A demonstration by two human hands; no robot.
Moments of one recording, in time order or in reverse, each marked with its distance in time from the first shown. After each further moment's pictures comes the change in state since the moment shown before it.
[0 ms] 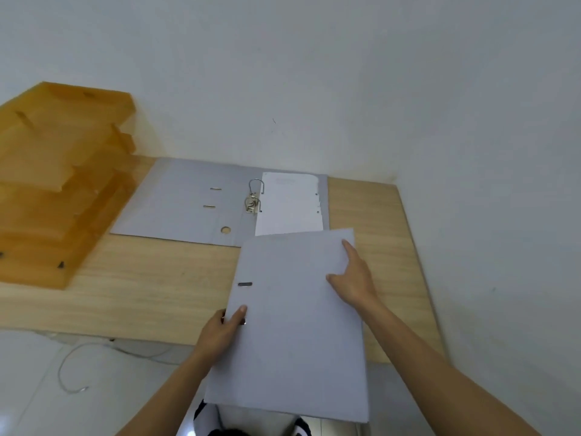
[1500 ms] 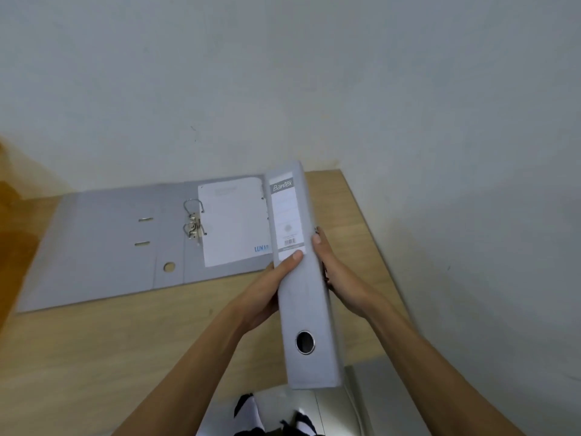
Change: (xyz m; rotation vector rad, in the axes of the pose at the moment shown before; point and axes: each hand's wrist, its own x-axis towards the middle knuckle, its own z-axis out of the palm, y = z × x) left_hand -0.009 0.203 0.083 -0.339 -0.840 0.184; right_hand 0.023 -0.011 -0.048 0.541 -0.269 0.017
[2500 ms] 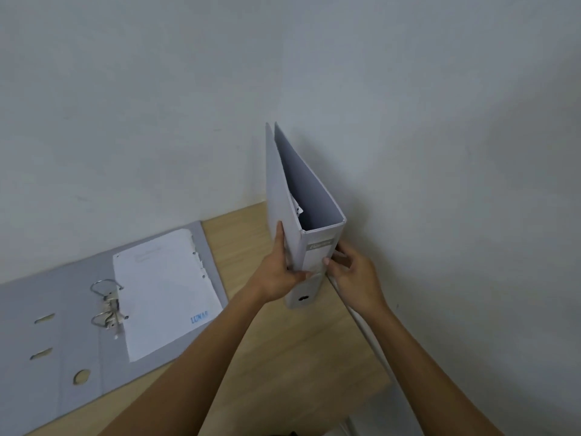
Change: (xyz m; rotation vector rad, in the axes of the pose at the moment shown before) left_hand 0.209 0.039 0.063 0.884 -0.045 0.225; right_hand 0.021 -0.006 -0.156 -0.168 0.679 -0.240
